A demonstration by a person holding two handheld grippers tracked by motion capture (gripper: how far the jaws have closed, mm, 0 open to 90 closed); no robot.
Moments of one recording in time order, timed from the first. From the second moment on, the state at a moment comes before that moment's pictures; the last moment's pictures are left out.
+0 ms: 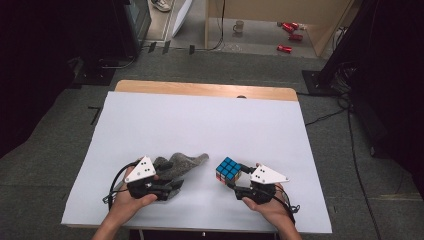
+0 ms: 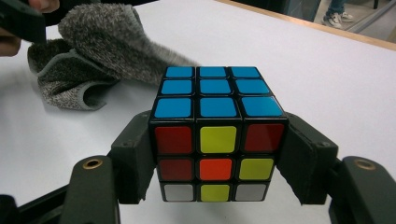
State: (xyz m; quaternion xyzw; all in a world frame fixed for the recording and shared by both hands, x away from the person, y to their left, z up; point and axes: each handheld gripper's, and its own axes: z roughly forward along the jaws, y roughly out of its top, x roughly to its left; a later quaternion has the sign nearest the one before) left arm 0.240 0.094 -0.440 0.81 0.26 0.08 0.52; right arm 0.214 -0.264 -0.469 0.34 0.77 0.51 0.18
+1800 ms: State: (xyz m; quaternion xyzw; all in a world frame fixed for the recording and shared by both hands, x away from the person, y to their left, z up) left arm 0.245 0.028 -0.457 0.81 0.08 -0.02 0.57; right arm 0.194 -0.240 -0.424 0.24 0.77 0.58 0.10
